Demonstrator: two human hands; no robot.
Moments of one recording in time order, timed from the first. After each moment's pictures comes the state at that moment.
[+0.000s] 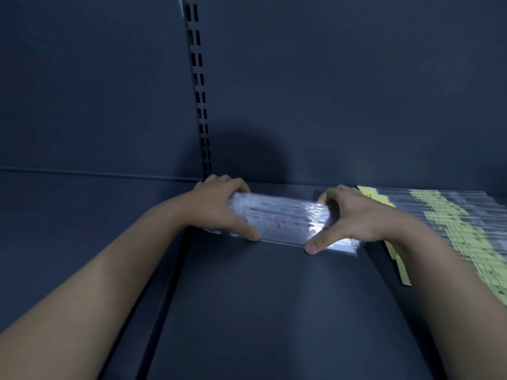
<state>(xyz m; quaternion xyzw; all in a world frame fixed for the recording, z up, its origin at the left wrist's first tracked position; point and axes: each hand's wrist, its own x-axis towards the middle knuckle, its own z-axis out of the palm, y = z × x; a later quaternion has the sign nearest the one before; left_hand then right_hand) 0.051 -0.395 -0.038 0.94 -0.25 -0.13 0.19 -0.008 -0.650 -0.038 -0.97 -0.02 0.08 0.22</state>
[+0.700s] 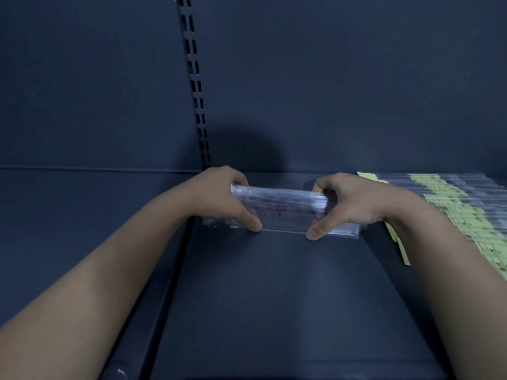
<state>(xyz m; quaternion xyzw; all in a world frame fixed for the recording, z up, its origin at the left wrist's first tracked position) 0.041 -0.397 -0.033 0.93 -0.23 -0.13 0.27 -0.016 -0.635 -0.022 -0.96 -0.03 0.12 0.26</state>
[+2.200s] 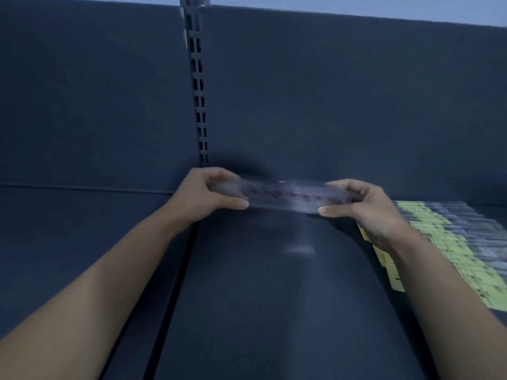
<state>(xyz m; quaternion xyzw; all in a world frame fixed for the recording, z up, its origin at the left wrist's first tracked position) 0.066 -0.383 -0.044 0.80 -0.21 0.00 0.56 -0.006 -0.667 -0.046 -0.76 0.05 -0.11 0.64</state>
